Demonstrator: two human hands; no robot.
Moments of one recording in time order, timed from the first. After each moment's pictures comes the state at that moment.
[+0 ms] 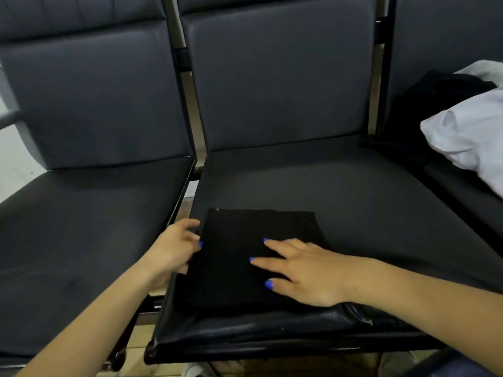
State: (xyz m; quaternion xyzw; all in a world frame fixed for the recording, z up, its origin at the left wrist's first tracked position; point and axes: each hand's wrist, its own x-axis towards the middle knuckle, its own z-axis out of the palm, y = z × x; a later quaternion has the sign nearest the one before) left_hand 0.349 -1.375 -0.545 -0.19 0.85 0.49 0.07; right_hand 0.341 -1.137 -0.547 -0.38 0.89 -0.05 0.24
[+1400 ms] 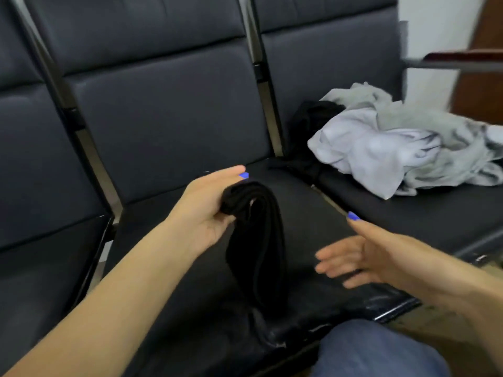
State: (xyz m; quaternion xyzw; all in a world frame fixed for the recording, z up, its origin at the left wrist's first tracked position) left_hand 0.306 -1.165 -0.443 -0.04 0.62 0.78 0.09; right_hand 0.391 -0.945 -0.515 -0.02 0.69 -0.68 0.23
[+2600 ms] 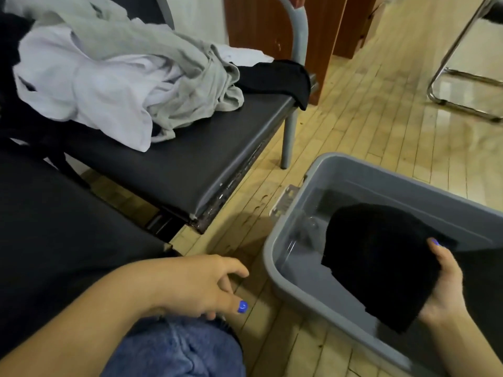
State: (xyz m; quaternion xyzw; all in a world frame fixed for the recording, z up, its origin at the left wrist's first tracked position) left_hand 0.389 -0.941 -0.565 0.44 0.70 0.01 0.56; right_hand 0.657 -0.755 -0.652 0.35 0.18 -0.85 -0.34
